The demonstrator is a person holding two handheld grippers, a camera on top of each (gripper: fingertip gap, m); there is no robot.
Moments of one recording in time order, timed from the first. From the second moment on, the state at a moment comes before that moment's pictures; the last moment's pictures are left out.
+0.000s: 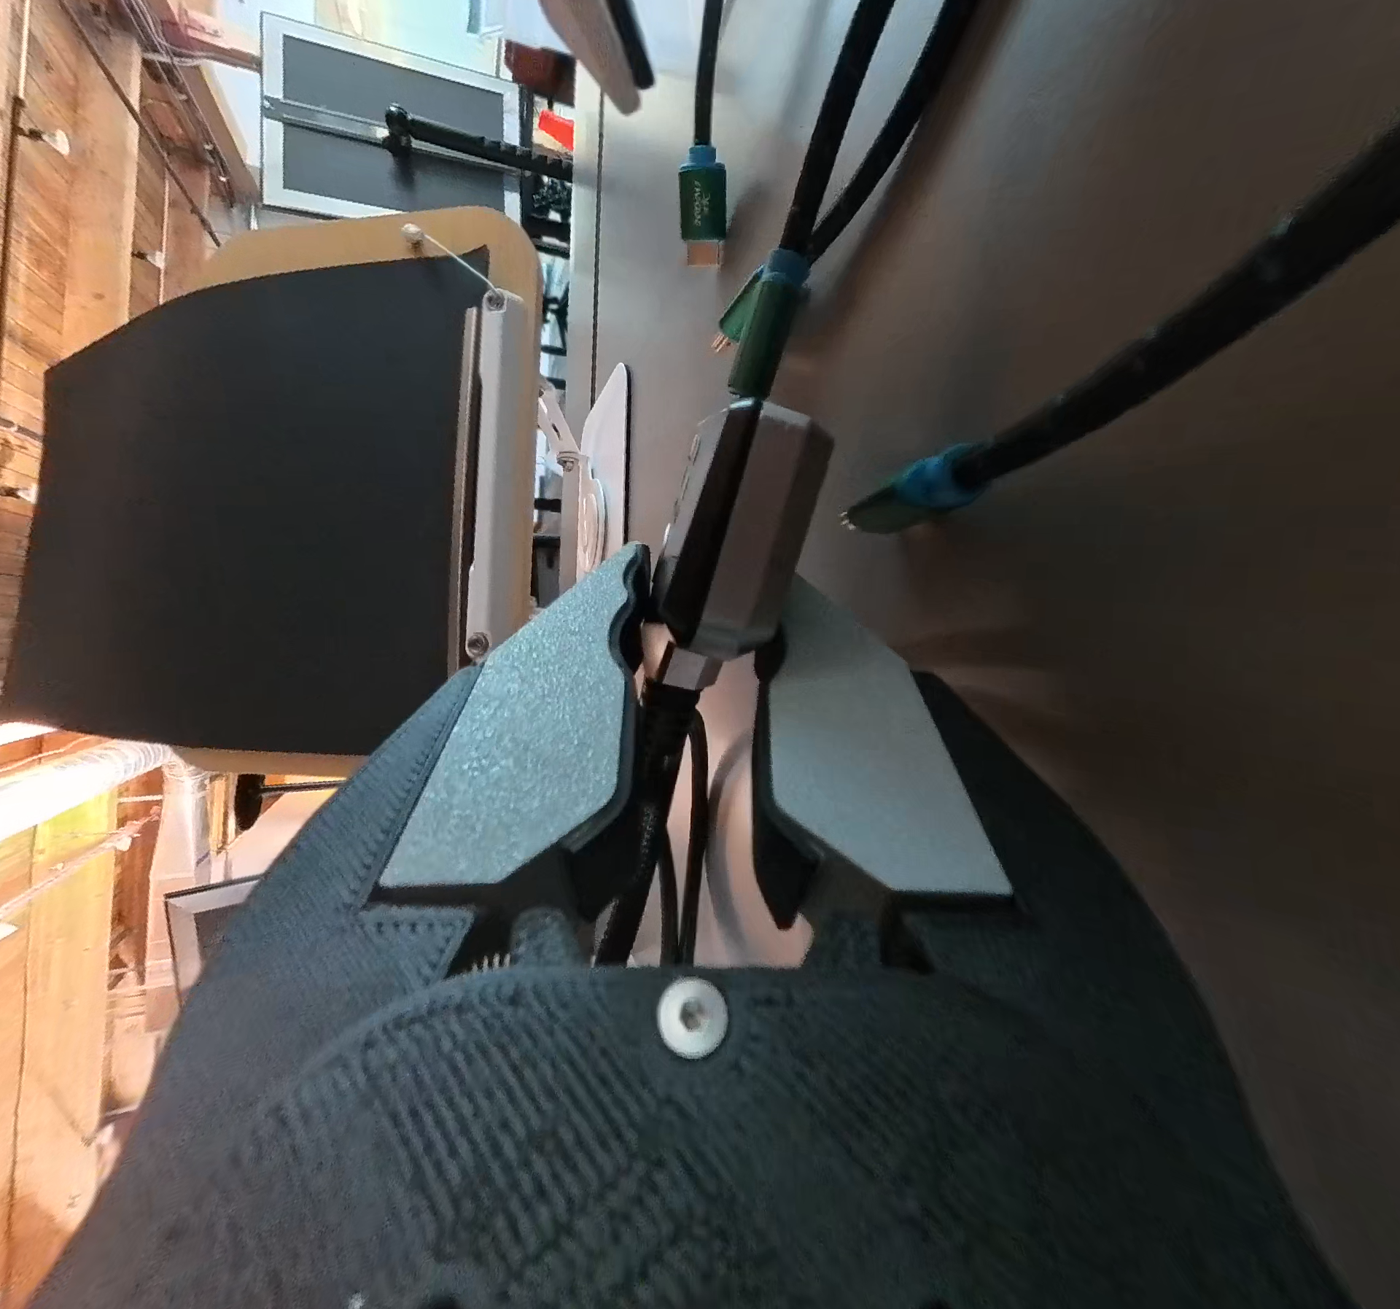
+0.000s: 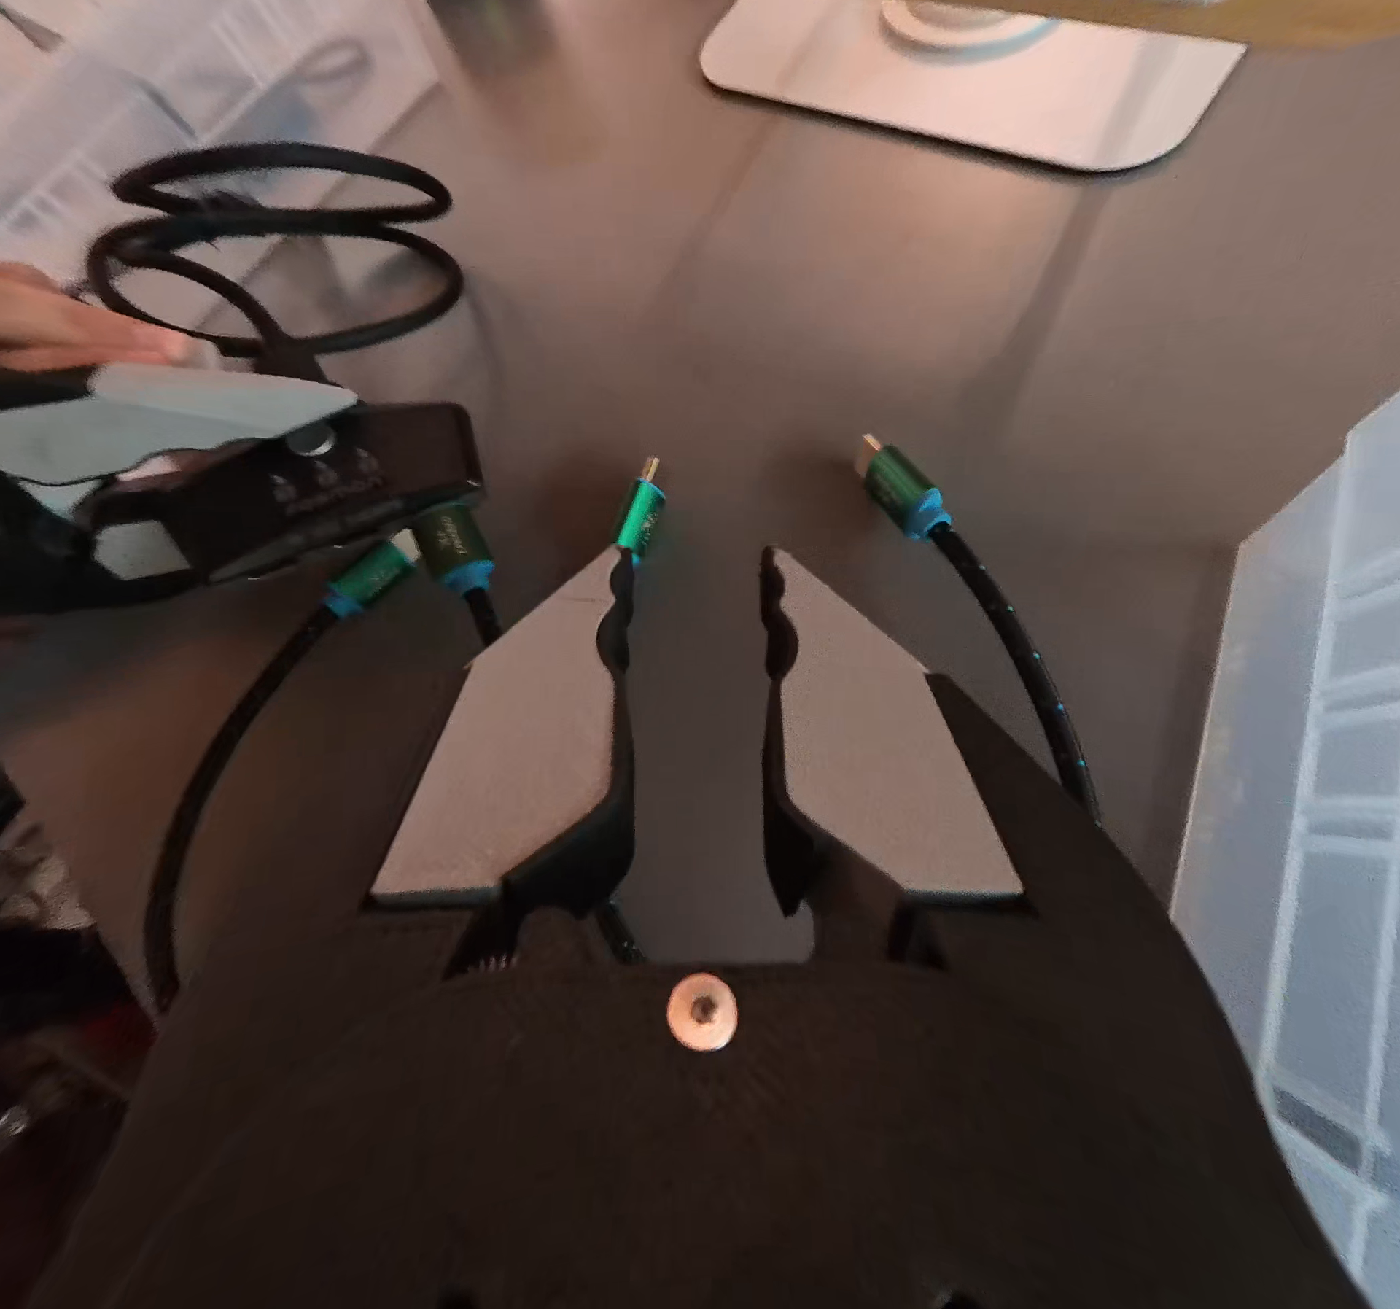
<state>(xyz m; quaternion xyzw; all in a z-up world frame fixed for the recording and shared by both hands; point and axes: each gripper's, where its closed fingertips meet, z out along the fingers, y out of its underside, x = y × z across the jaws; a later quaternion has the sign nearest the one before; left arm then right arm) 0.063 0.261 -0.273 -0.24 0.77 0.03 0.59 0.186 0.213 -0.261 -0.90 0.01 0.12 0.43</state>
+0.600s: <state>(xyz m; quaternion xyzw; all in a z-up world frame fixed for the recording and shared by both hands) 0.064 0.261 -0.277 -0.24 0.77 0.02 0.59 0.256 0.245 -0.302 -0.94 -0.07 -0.16 0.31</state>
